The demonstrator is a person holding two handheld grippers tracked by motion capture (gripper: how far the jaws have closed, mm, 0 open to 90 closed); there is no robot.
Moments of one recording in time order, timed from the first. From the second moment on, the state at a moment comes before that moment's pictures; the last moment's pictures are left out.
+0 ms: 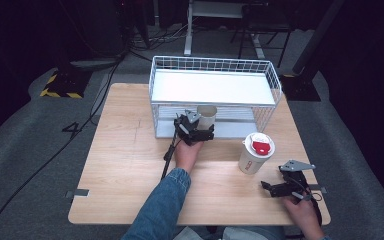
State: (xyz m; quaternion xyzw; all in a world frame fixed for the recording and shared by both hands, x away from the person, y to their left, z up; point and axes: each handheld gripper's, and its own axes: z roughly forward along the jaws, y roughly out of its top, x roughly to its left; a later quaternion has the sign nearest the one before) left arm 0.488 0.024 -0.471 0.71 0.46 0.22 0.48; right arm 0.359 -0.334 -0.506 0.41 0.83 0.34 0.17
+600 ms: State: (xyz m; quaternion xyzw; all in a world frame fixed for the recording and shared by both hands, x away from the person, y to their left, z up) left arm 0.447 0.056 -0.433 0.72 0.44 0.23 0.49; right arm 0.359 -0.334 -0.506 0.41 0.83 0.34 0.17
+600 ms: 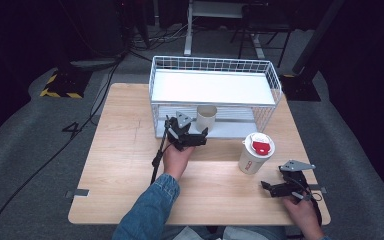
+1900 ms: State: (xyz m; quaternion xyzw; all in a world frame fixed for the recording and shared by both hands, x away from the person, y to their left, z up) left arm 0.339 0.133 -0.424 0.77 0.39 0.23 0.44; right arm 0.361 -0.332 -0.506 0.41 0.82 0.34 0.18
